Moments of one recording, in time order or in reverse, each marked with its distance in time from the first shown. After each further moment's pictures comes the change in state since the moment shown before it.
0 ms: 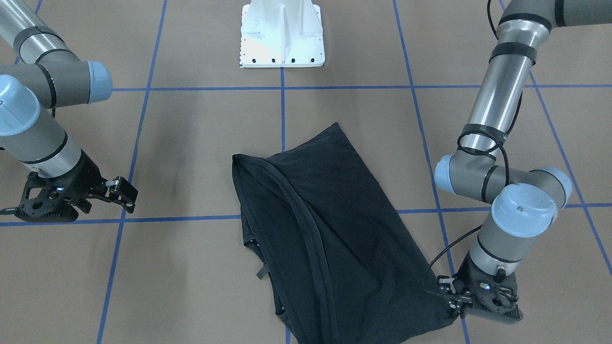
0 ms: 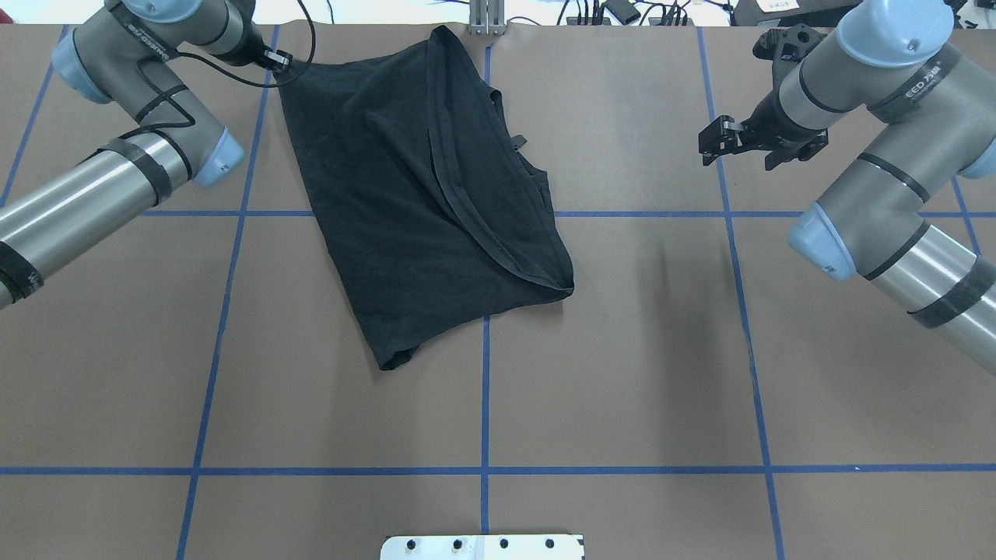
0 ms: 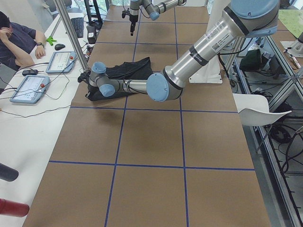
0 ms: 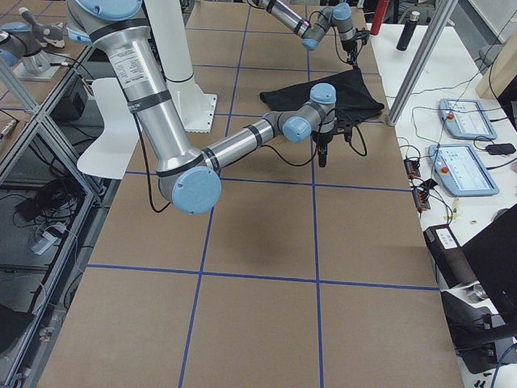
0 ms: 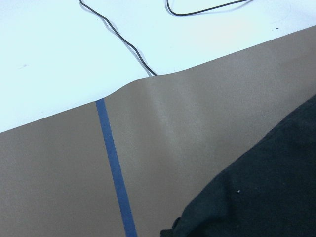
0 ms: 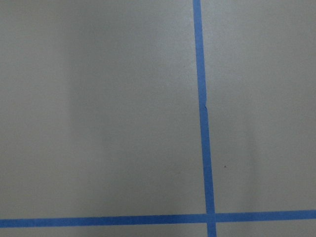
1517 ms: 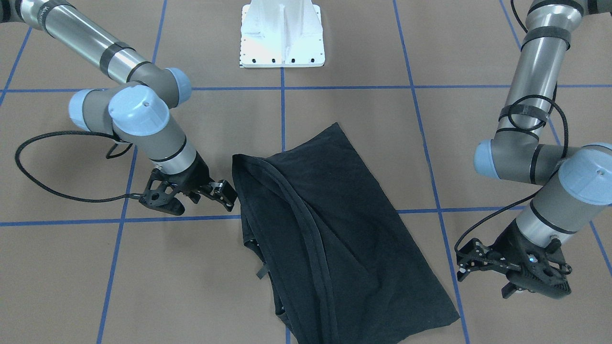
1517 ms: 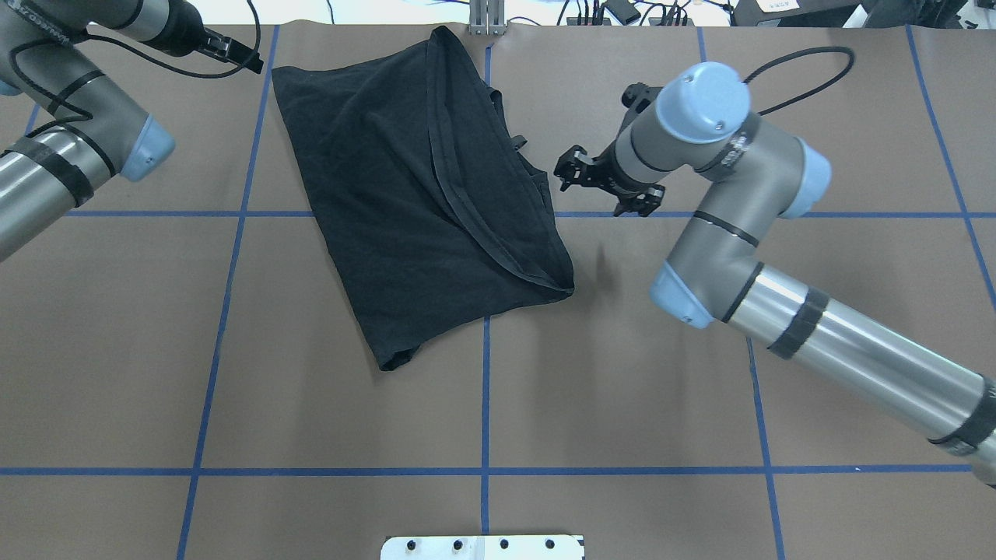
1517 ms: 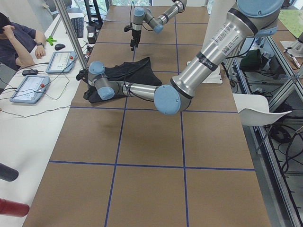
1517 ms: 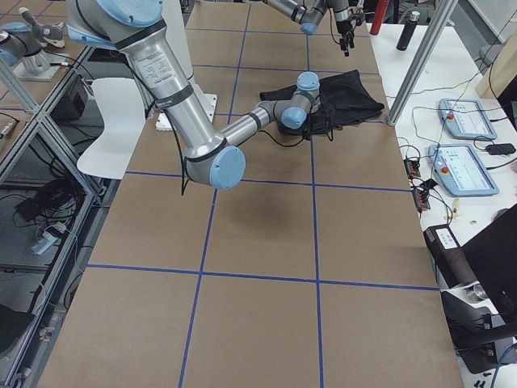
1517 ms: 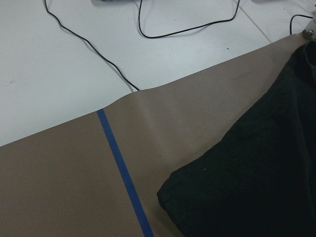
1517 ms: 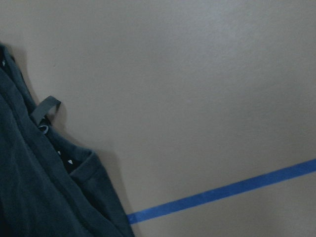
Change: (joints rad) left arm -0.078 0.189 -0.267 -0.005 -0.200 0.019; right arm -0.235 0.234 -0.225 0.234 -0.117 0.598
